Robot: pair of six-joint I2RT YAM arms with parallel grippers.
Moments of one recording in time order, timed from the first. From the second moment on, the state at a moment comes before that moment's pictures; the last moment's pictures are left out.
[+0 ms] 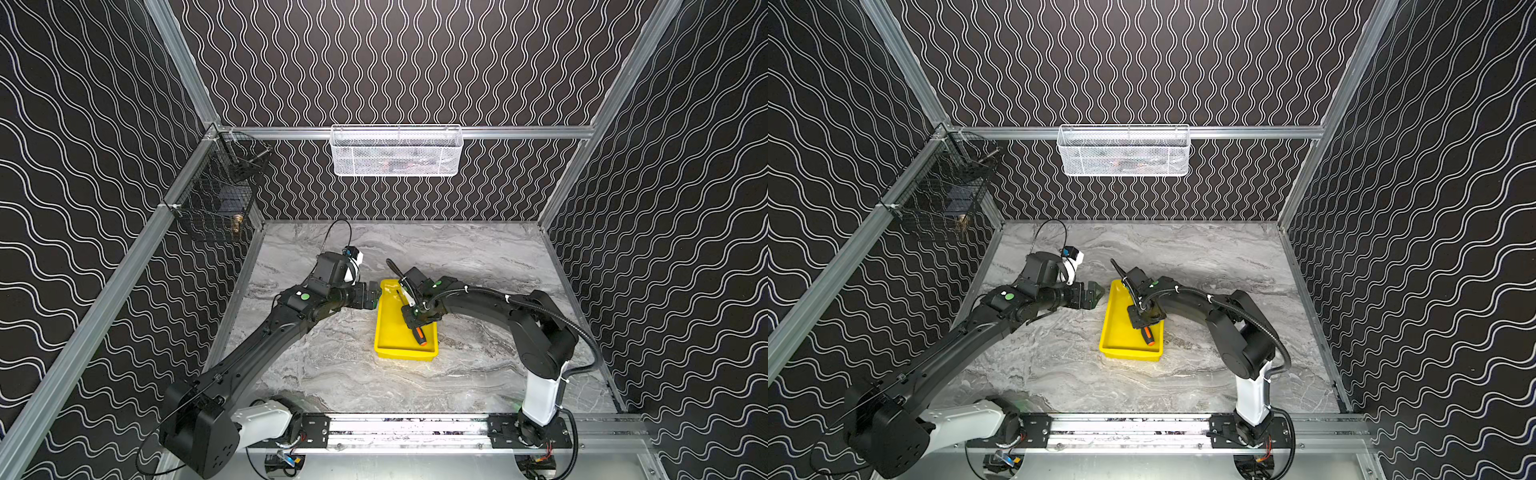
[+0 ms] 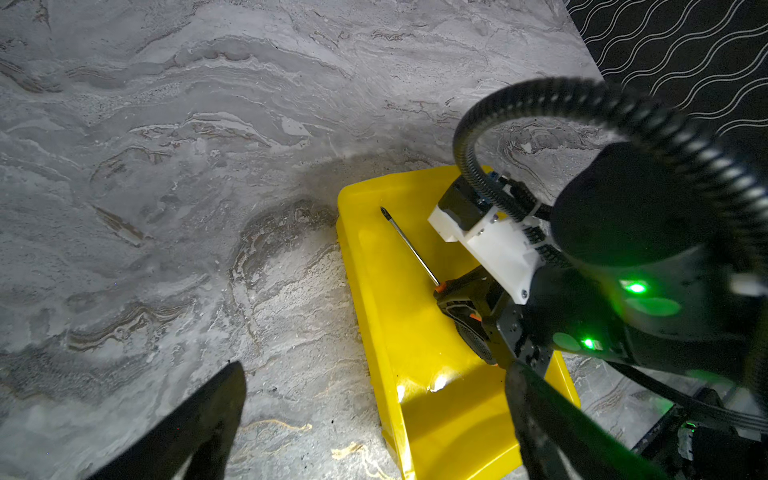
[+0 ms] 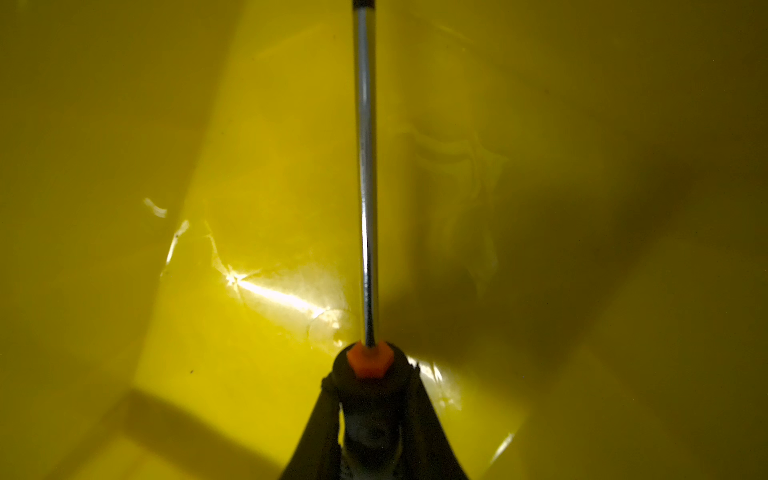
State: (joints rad) left arm -0.50 1.22 1.01 -0.54 0.11 -0.31; right arm 0.77 1.92 1.29 -0.65 -0.03 0.38
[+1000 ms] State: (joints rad) left arm -0.50 1.22 1.01 -0.55 0.09 -0.31; right arm 0.77 1.87 1.28 -0.63 -0.02 0.38
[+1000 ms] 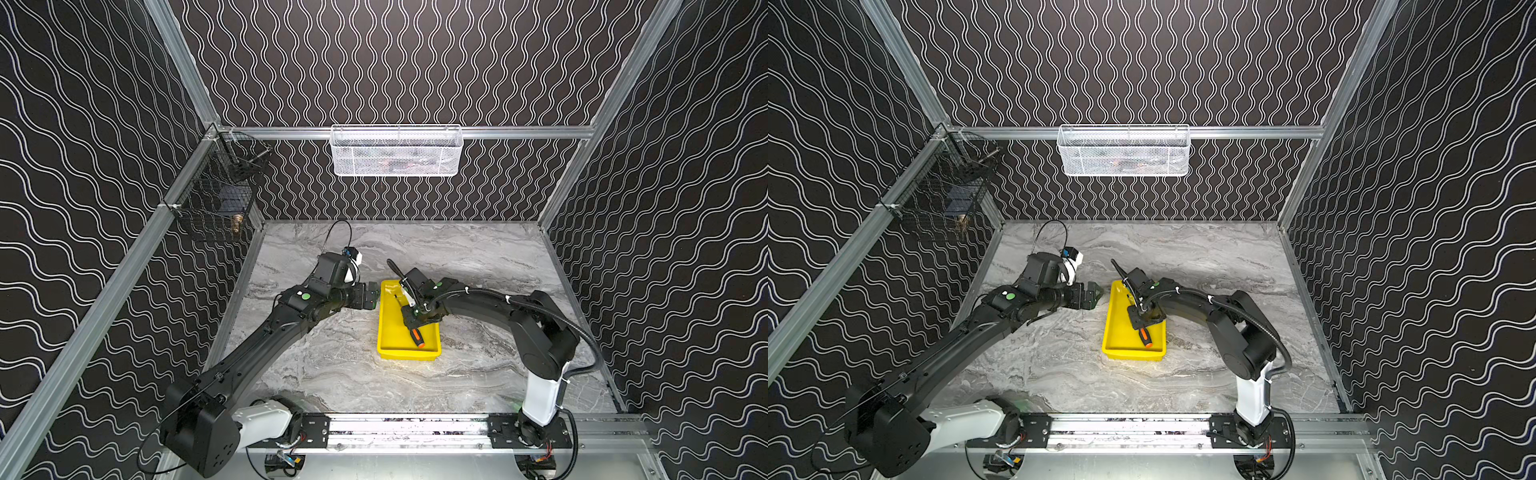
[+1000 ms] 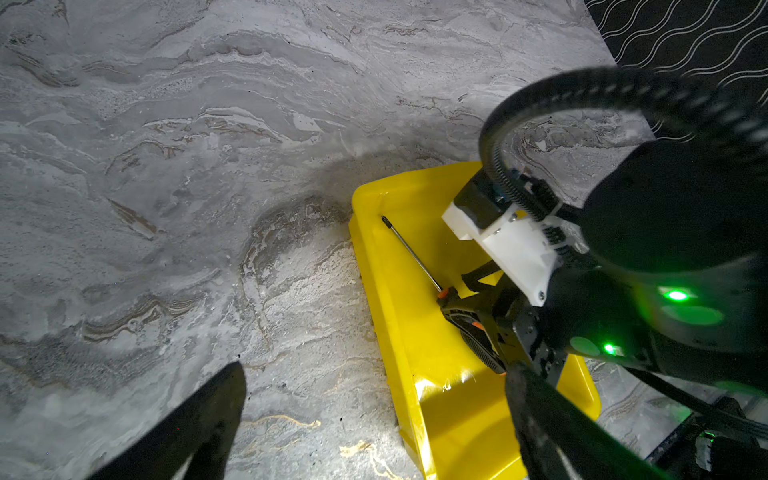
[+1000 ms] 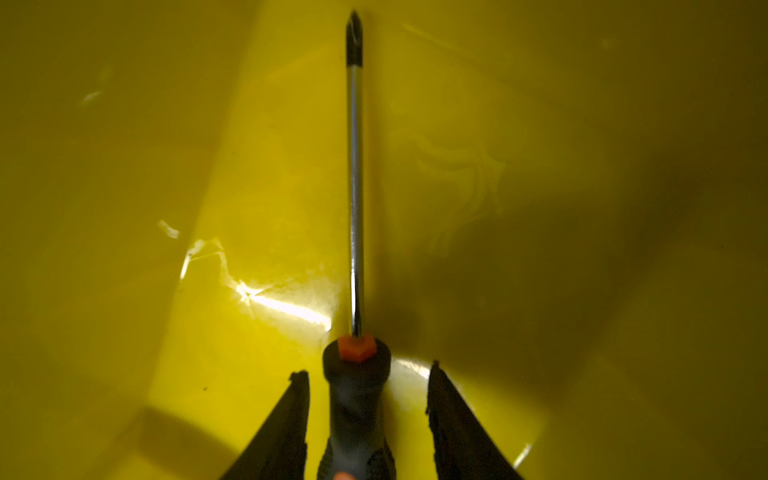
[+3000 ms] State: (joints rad) left arm -0.49 1.24 0.63 0.08 -0.62 -0.09; right arm 0.09 1.04 0.73 -0.25 0.13 0.36
